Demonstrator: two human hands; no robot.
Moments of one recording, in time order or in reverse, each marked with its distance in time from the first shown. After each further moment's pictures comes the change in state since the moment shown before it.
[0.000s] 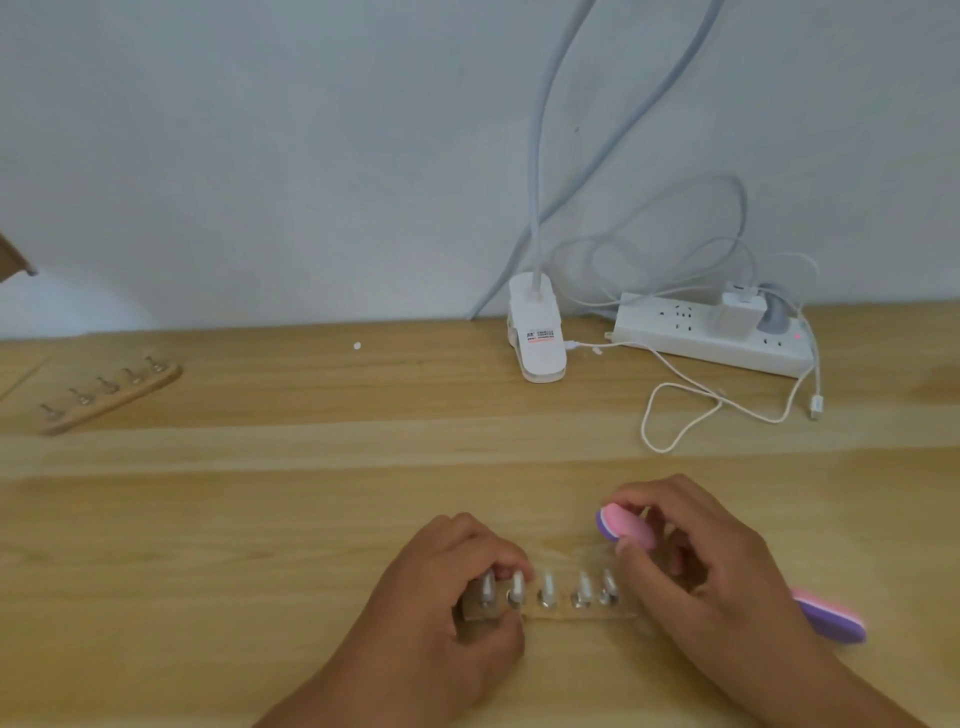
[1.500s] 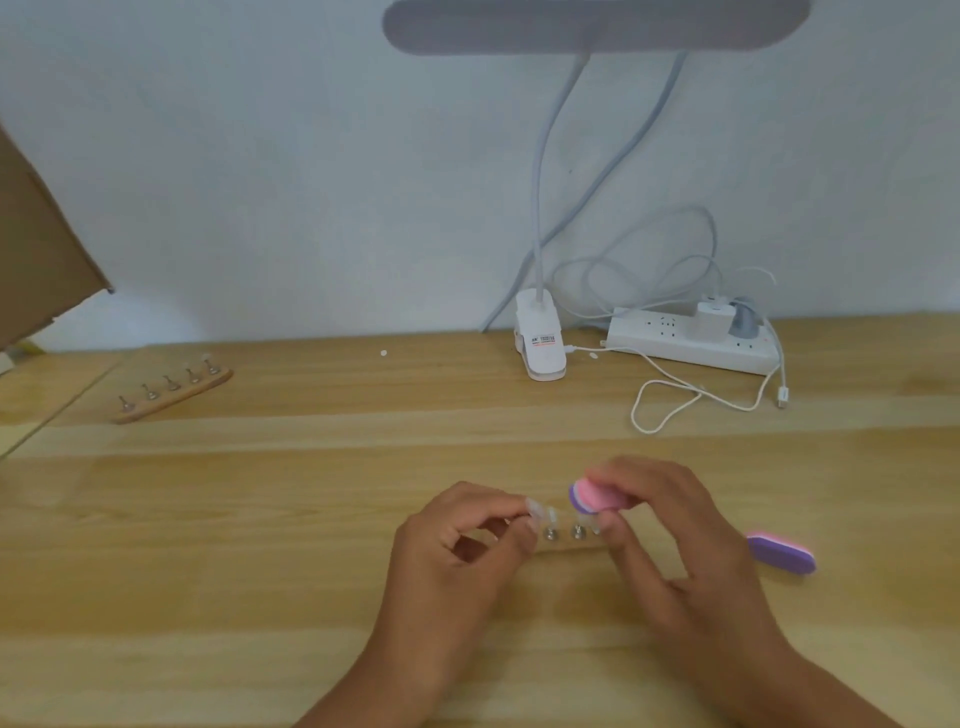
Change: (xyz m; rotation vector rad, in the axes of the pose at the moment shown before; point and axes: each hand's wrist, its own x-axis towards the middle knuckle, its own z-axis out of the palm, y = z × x) left_hand -0.024 0.040 0.010 -0.467 0.397 -0.120; right_hand -0.031 -0.026 0.016 -0.036 0.222 -0.391
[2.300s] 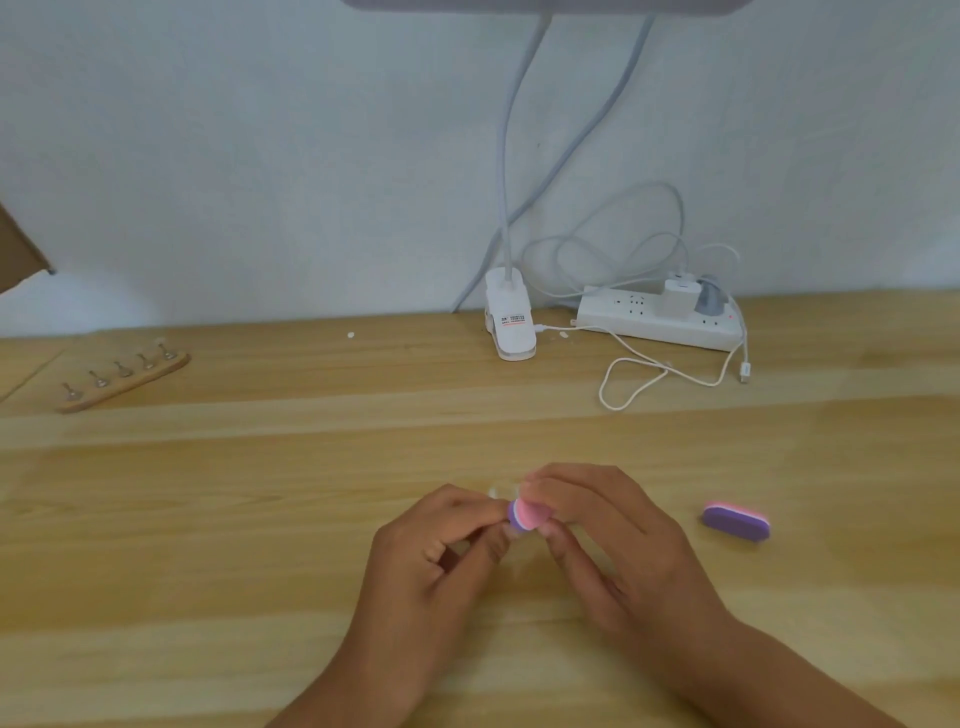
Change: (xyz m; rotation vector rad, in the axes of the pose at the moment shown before) left_hand -0.011 -0.012 0.003 0.120 -0.120 0.155; right_hand -0.010 0.004 0.007 -0.044 -0.070 -0.213
